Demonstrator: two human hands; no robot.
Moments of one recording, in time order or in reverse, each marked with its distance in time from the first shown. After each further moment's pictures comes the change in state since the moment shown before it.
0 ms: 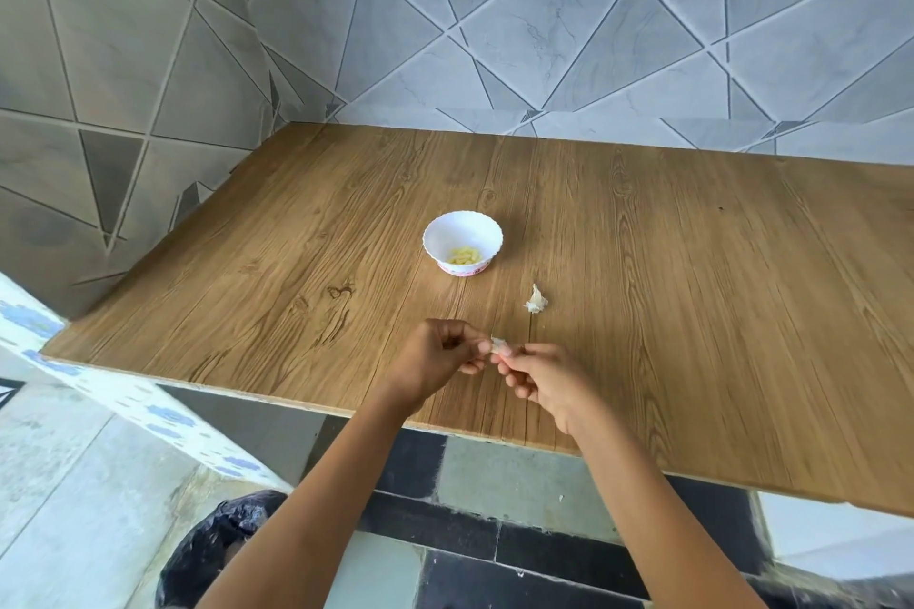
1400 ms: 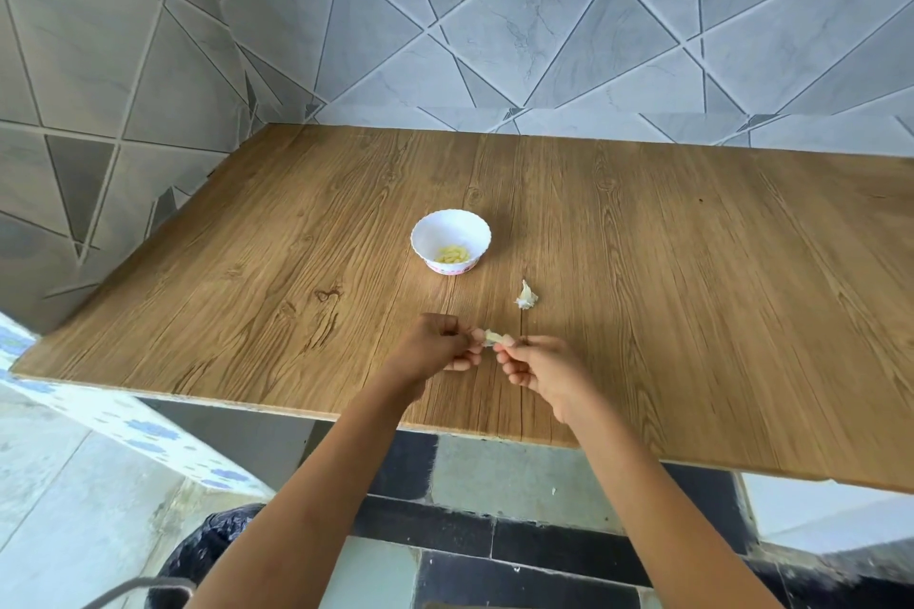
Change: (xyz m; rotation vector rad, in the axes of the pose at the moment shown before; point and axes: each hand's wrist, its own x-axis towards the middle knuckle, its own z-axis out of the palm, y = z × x) left_hand 0.014 0.005 -0.001 -0.054 -0.004 -0.222; right_hand 0.006 0.003 -0.004 0.028 0.094 -0.021
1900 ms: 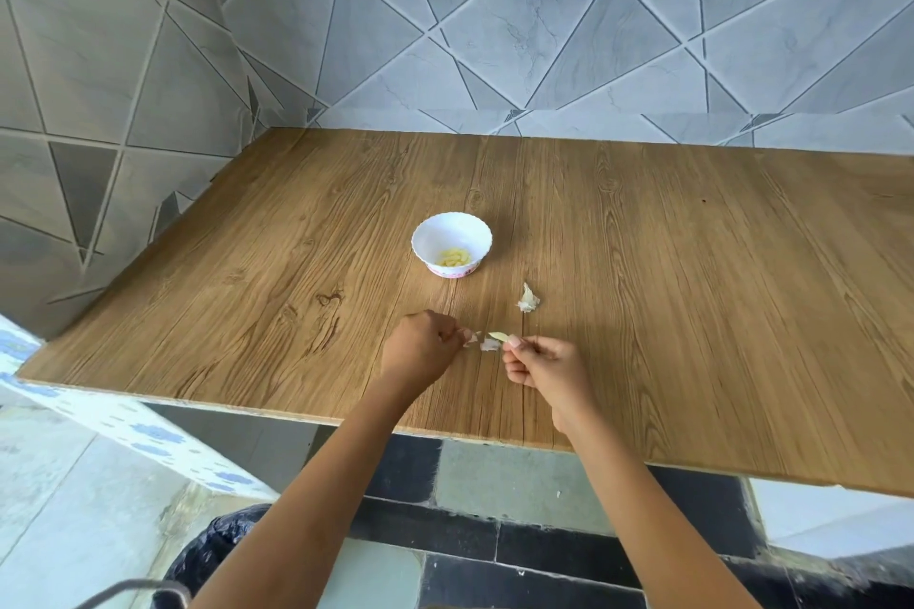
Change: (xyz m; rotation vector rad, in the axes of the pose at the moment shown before) left_hand 0.008 -0.007 -0.008 0.790 0.298 0.198; right_hand -0.001 0.011 0.004 0.089 0.158 -0.181
